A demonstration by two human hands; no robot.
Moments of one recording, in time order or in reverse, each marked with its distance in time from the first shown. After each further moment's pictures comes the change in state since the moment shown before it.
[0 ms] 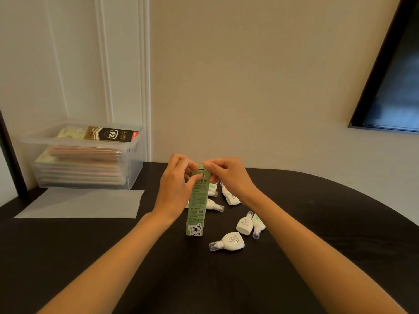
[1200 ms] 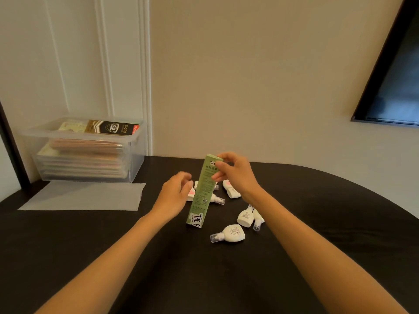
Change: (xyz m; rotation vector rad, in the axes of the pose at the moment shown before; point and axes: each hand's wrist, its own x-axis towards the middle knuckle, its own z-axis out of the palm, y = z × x) left_hand -0.017 -0.026 0.008 0.021 -0.353 -0.403; right_hand -0.003 0.019 -0.002 0.091 0.101 0.154
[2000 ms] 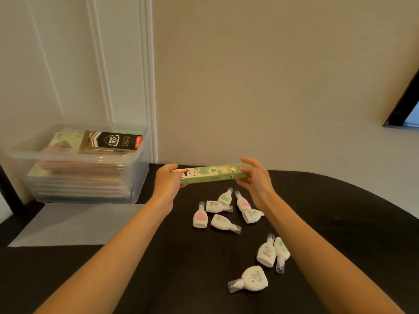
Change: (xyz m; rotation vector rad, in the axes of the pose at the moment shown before) left_hand 0.105 -0.003 -0.033 -0.603 0.193 -0.504; right_hand 0.095 0.025 -0.004 0.387 0.236 0.404
